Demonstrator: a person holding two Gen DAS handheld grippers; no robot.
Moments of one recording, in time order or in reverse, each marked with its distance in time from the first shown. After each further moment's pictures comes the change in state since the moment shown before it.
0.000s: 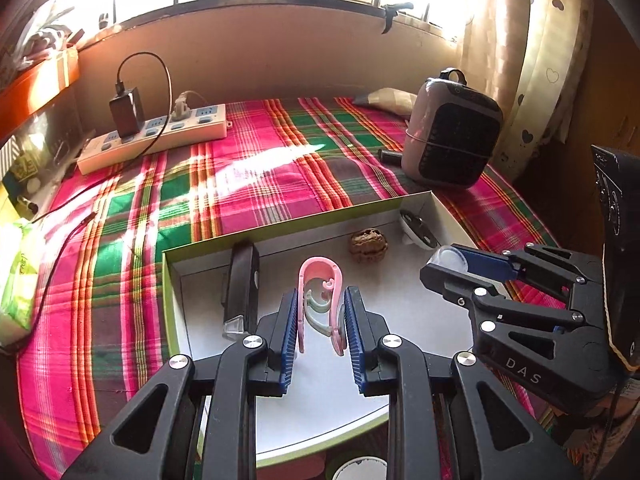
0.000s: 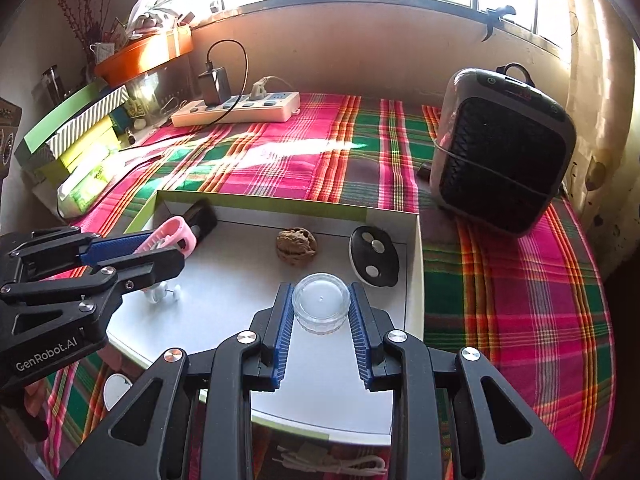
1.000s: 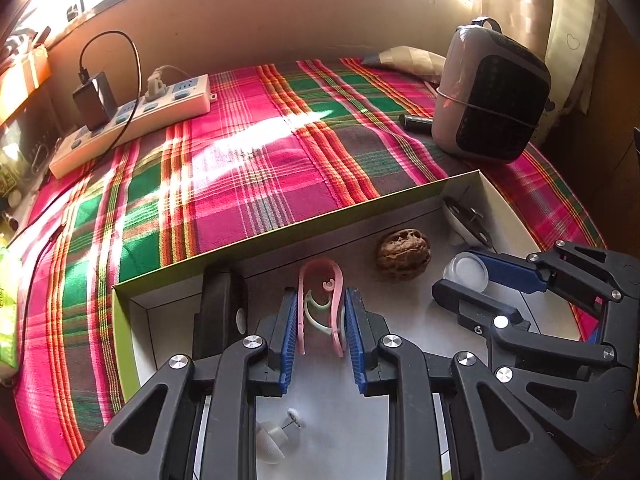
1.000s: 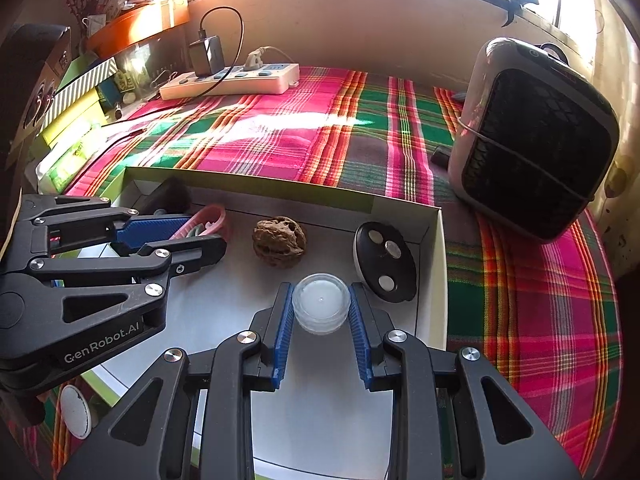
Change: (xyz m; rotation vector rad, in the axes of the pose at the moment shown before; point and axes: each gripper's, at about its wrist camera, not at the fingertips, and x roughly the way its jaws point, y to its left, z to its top) left arm 0.062 -0.002 0.015 0.045 0.104 0.054; right arm 0.037 -0.001 0.004 -0.049 0.062 -0.027
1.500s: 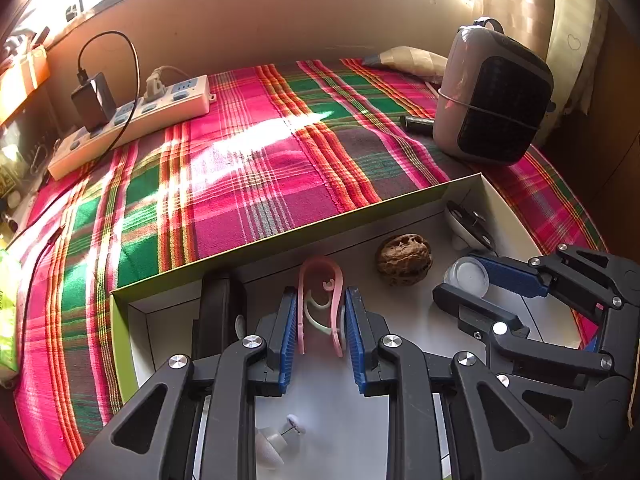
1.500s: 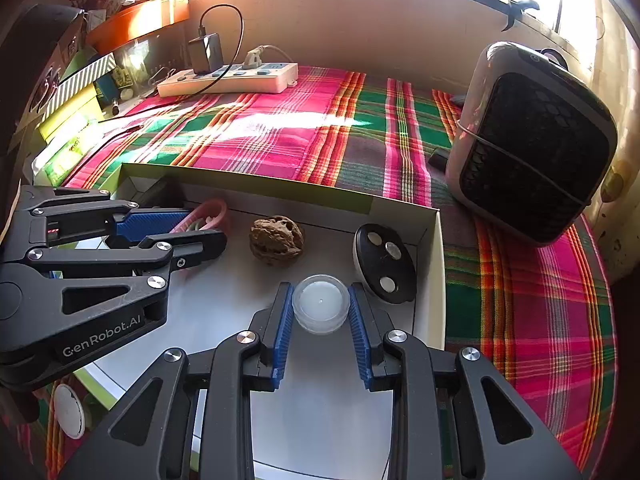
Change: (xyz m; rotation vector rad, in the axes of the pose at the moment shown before) left arm 0.002 -0.001 0.003 0.002 0.000 0.005; right arm 0.001 0.002 0.000 -0.012 -0.003 -0.021
